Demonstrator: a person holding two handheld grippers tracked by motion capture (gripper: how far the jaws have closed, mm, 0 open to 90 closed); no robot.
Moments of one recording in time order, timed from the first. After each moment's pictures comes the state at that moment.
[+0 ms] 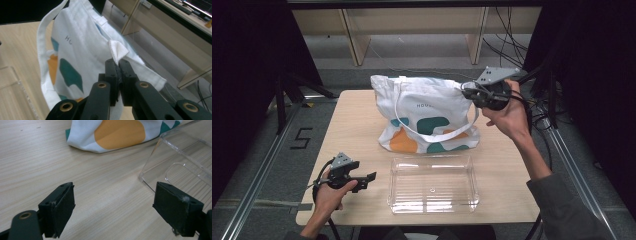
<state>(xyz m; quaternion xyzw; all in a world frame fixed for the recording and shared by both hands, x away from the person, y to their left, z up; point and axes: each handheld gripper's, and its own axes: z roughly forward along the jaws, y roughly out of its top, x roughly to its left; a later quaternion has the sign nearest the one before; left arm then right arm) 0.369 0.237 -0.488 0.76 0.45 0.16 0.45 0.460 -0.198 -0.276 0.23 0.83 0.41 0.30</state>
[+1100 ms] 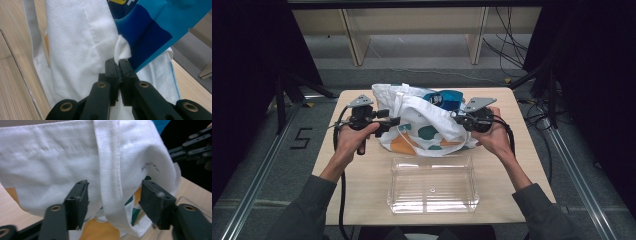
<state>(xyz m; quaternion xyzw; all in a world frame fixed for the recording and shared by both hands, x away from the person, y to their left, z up) 0.475 0.167 -0.374 0.75 0.37 0.14 0.53 0.482 -0.188 -0.375 0.24 0.86 0.38 0.25</state>
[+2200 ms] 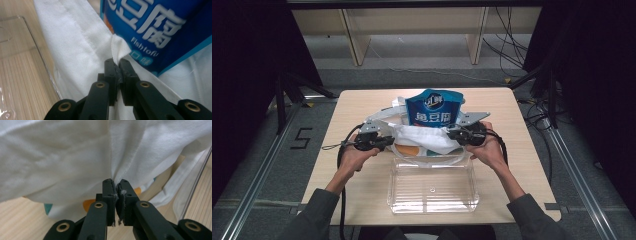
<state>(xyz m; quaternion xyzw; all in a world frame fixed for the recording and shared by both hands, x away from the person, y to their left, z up) 0.465 0.180 -0.462 0.81 0.33 0.16 0.45 0.474 -0.179 -0.423 0.23 0.87 0.40 0.18</state>
